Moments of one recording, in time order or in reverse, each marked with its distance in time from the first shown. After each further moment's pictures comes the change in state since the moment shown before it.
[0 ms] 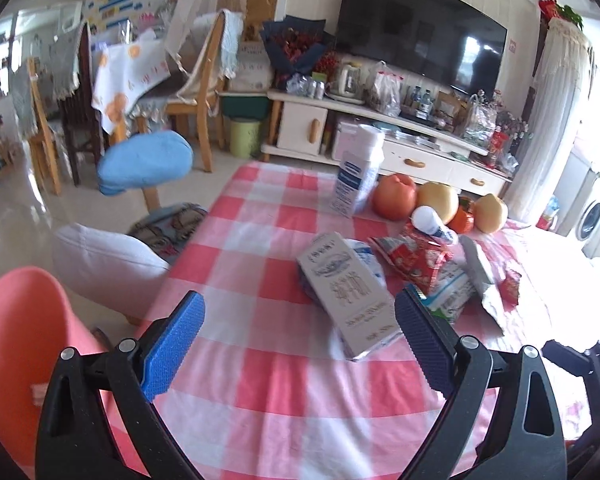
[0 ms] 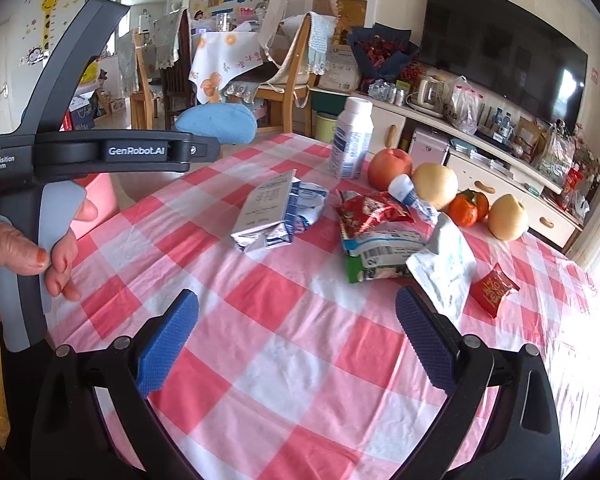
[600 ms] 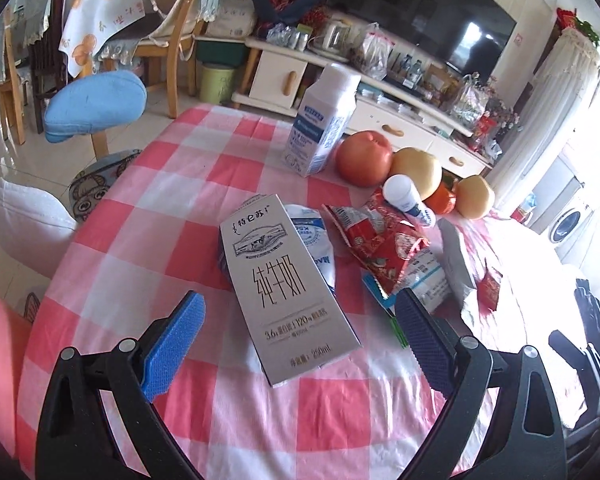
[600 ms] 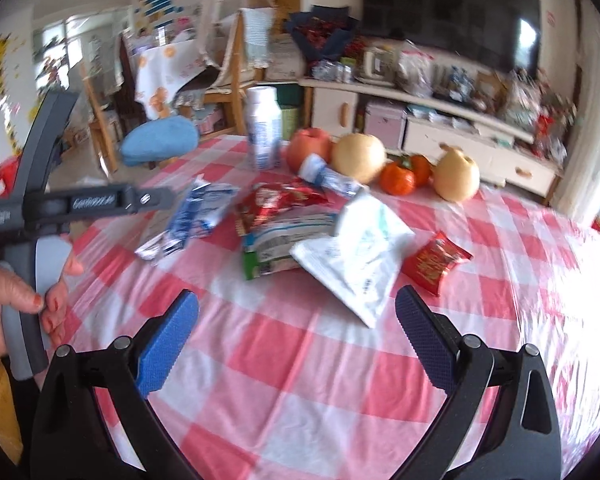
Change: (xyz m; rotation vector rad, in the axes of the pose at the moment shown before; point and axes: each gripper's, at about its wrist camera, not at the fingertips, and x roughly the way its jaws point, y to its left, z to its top) left arm 0.082 -0.039 0.003 -0.093 0.176 -0.106; right arm 0.006 -0.105 -0.005 0.227 0.038 -0.059
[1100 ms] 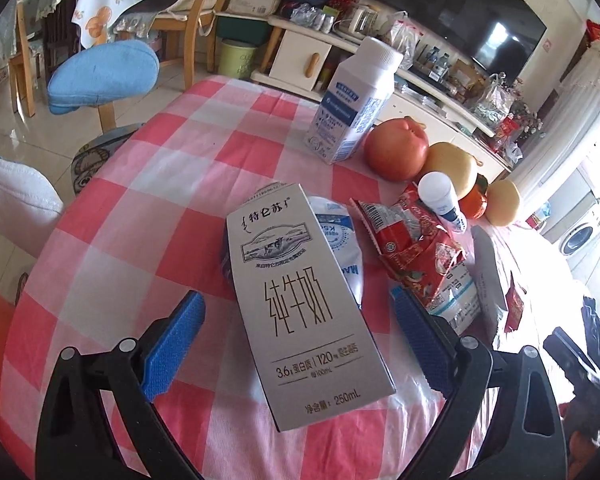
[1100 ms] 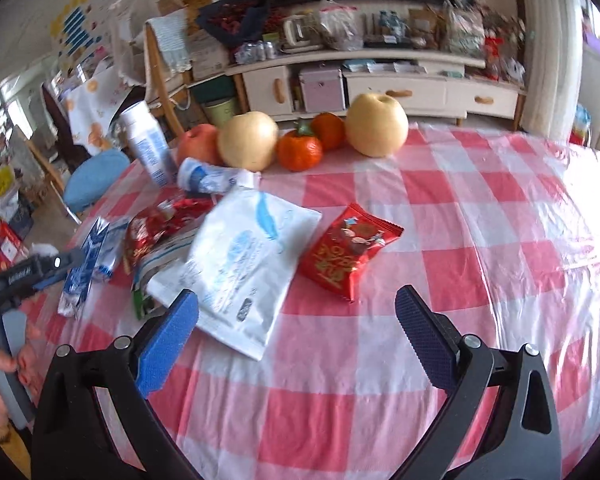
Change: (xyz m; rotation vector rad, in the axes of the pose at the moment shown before) left arm 0.035 0.014 0.009 -0.077 0.063 0.036; right arm 0.048 -0.107 0.007 0.293 0.071 -0.034
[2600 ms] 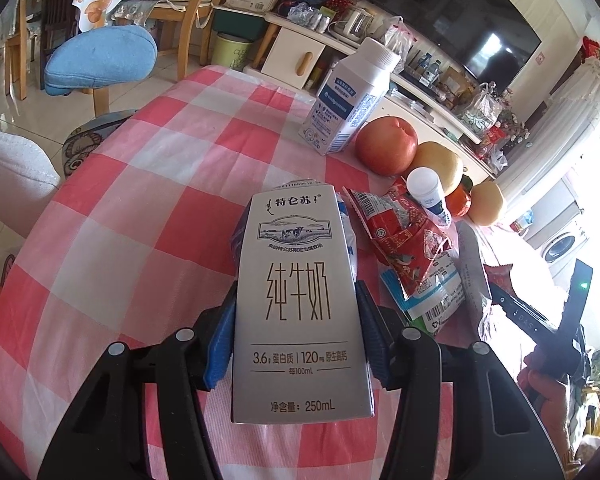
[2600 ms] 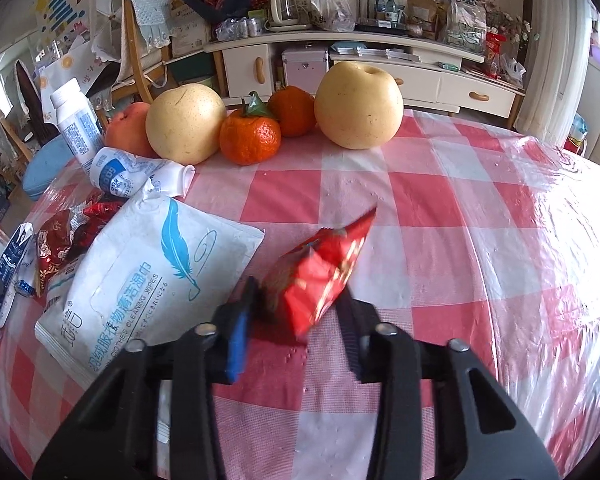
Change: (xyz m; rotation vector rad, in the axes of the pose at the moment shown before) left arm -0.008 0.011 -0.013 -0.035 -0.003 -0.082; right arm 0.070 -0.018 0.025 -0.118 0.050 -0.112
